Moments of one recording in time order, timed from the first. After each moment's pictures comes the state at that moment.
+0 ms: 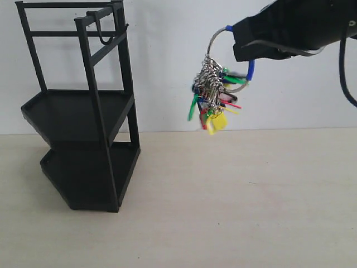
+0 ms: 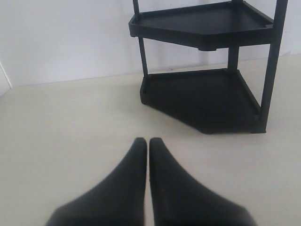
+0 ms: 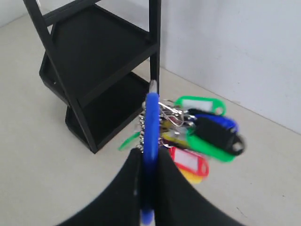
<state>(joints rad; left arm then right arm) 0.01 0.00 0.00 0.03 0.26 0.10 0.27 1.30 -1.30 0.45 0.66 -0.44</state>
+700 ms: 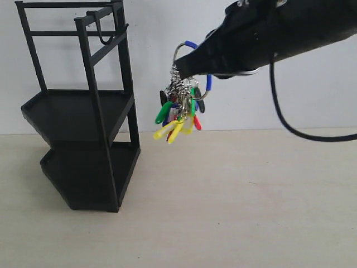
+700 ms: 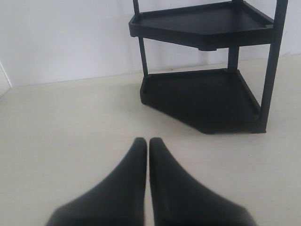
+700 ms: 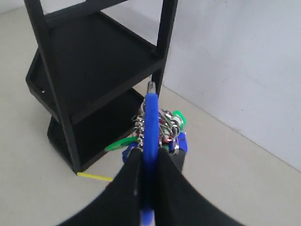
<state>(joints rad) 0.01 0.00 0.00 0.03 0.26 0.10 0.48 1.44 -1.30 0.12 0.42 -0.23</state>
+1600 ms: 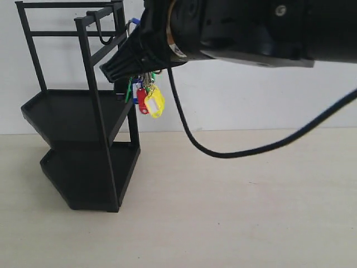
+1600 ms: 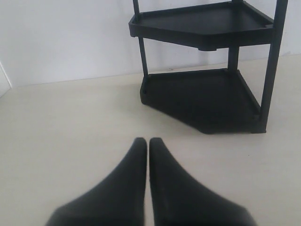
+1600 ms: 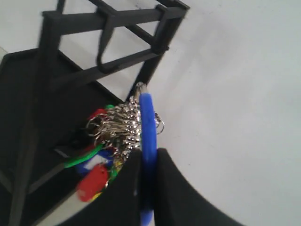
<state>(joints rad) 0.01 0.00 0.00 0.03 0.26 0.10 0.79 1.62 -1.46 -1.17 0.54 0.88</state>
